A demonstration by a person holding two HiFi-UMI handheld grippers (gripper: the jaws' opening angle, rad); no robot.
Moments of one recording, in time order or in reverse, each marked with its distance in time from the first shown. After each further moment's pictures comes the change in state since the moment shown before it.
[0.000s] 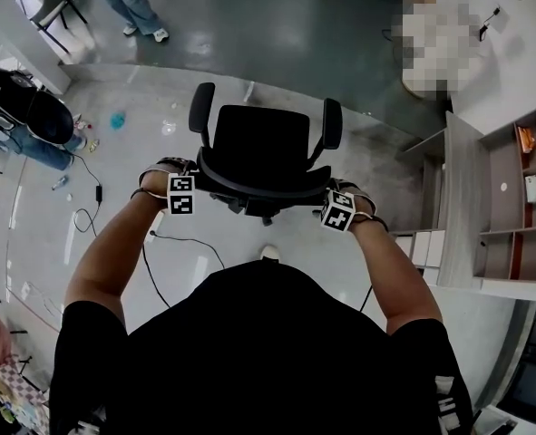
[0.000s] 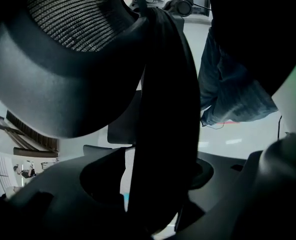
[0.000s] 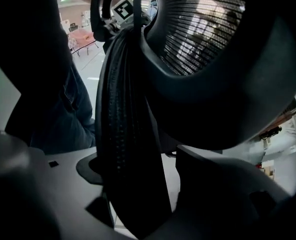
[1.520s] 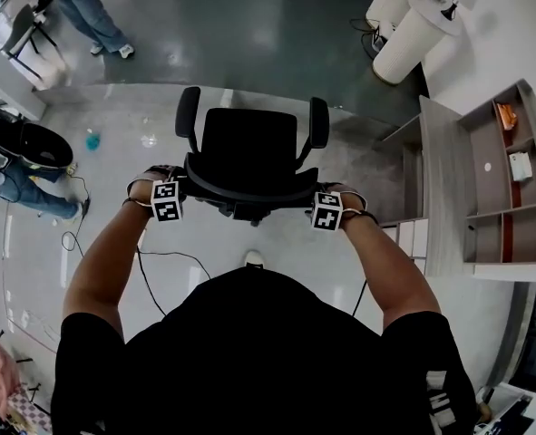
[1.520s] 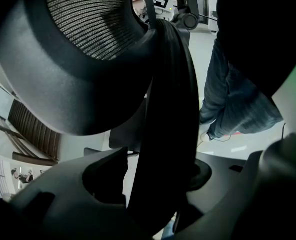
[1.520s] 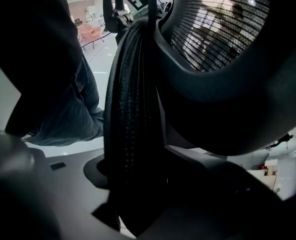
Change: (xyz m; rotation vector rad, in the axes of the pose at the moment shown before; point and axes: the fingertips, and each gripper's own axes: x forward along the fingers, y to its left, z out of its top) left arm 0.012 0.051 0.079 -0.005 -0.111 0.017; right arm -0.011 -0.012 -0.075 -0.039 0.065 0.072
